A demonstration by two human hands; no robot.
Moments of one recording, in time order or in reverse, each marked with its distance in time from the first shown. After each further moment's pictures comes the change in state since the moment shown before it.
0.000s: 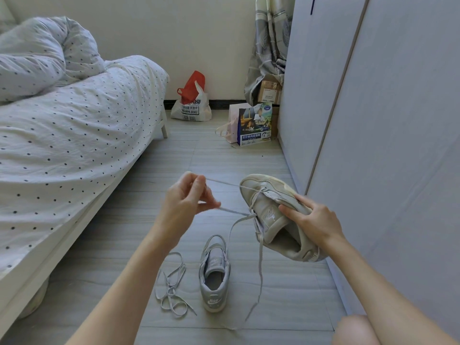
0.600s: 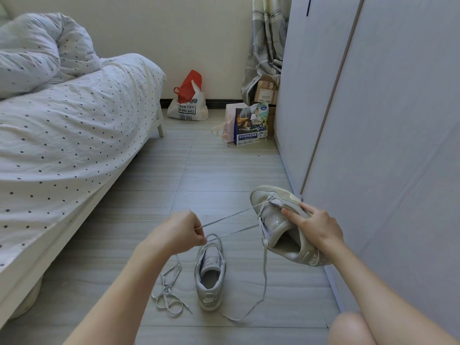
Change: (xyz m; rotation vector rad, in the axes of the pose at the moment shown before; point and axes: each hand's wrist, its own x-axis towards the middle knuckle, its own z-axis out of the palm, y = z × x) left_hand 0.000 -0.033 -0.011 1.224 -0.388 -0.321; right_hand 0.009 0.027 0.002 -0.086 0.014 0.142
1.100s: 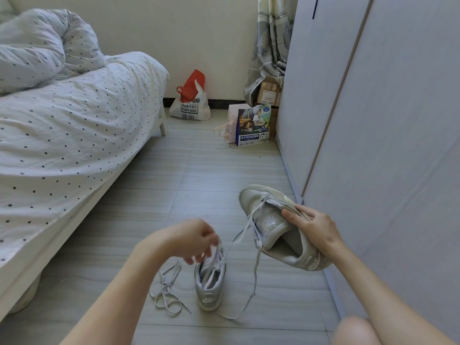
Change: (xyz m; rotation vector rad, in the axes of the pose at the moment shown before) left_hand -0.010 0.008 -0.006 -0.235 -0.279 0.080; right_hand -0.012 -0.011 -0.003 0.163 -0.086 -0.054
